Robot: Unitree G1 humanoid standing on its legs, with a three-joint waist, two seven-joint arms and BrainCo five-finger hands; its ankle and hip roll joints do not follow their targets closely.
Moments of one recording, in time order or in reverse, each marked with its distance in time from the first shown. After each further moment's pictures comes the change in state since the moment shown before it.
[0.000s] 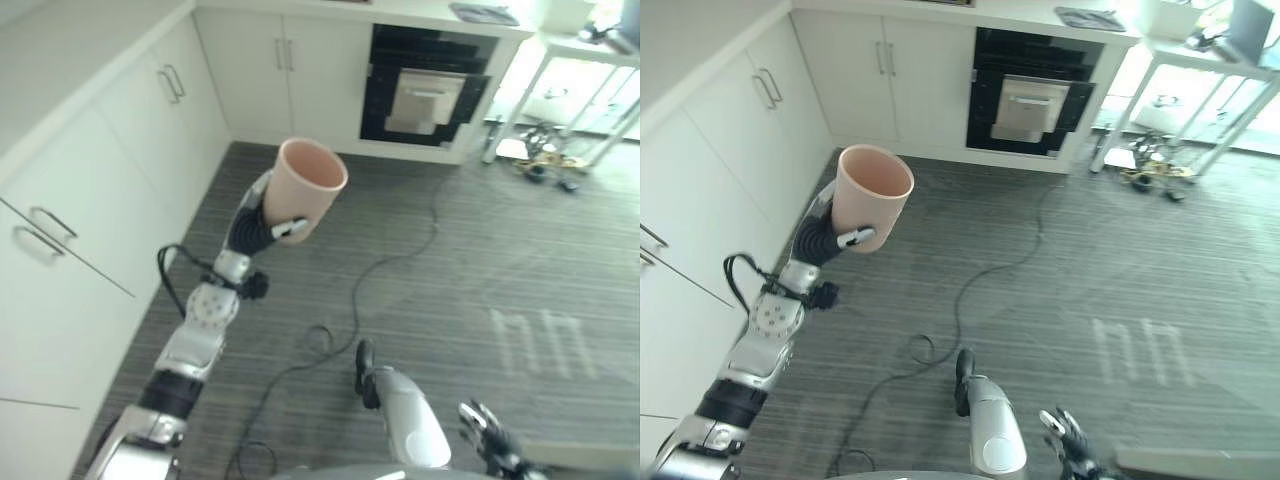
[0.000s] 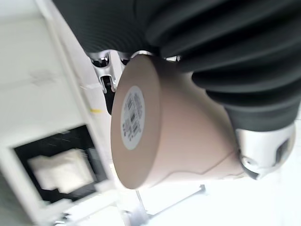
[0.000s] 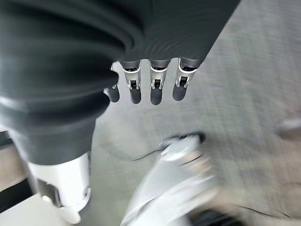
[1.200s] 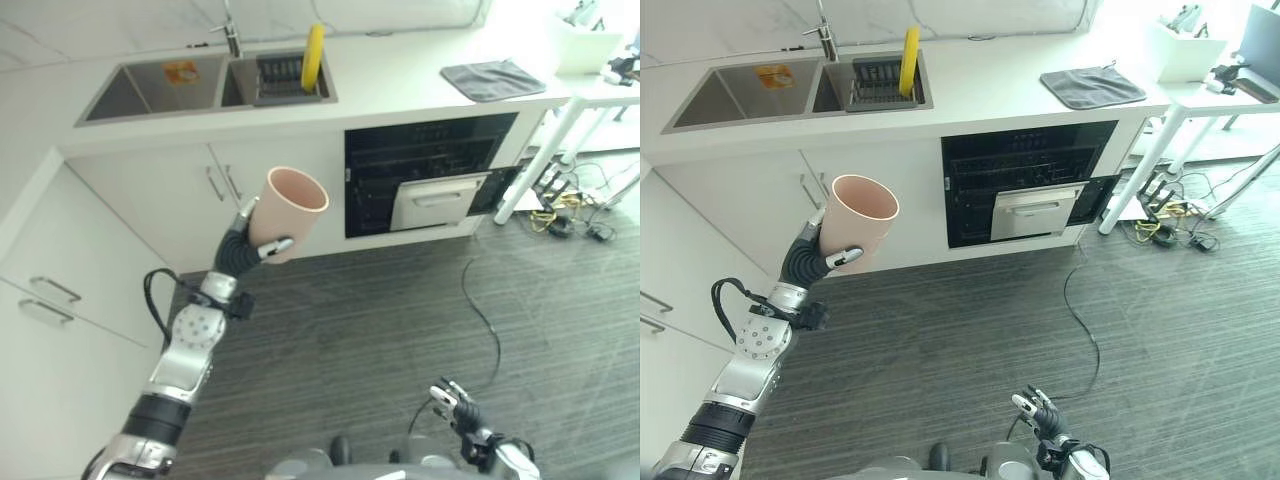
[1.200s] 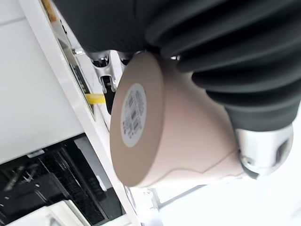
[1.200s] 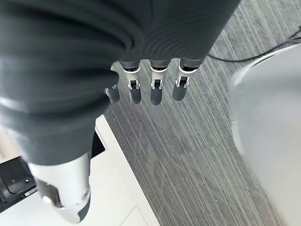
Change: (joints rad) left arm 0.026 0.076 0.042 -0.027 0.003 0.012 -0.016; right arm -0.139 0.019 0.149 -0.103 -0.053 -0.037 -0.017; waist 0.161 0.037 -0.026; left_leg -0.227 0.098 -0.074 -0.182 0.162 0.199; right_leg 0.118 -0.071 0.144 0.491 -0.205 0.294
